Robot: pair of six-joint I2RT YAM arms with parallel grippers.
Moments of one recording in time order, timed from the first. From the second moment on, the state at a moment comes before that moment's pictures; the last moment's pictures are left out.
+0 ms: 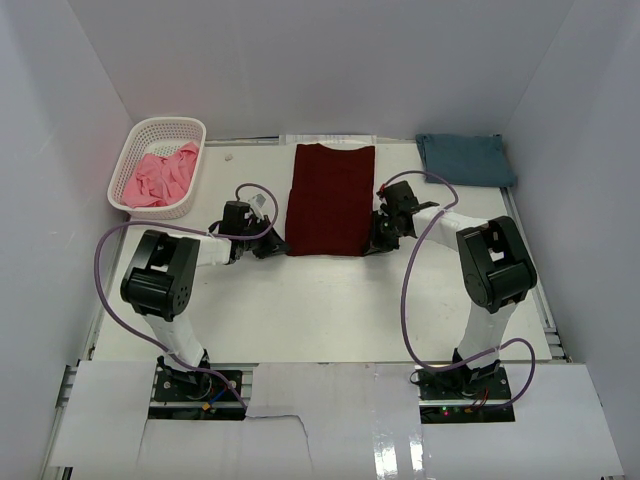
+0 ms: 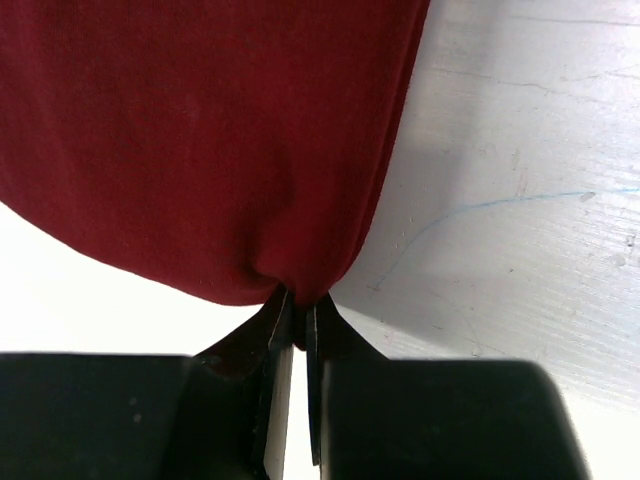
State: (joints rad) left arm -0.26 1.79 0.81 0.22 0.46 -0.60; right arm 0.41 1.85 1.12 -0.32 -0.29 0.44
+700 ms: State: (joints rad) left arm -0.40 1.36 0.49 -0.01 0.49 -0.63; right arm 0.45 1.58 0.82 -0.39 -0.34 0.36
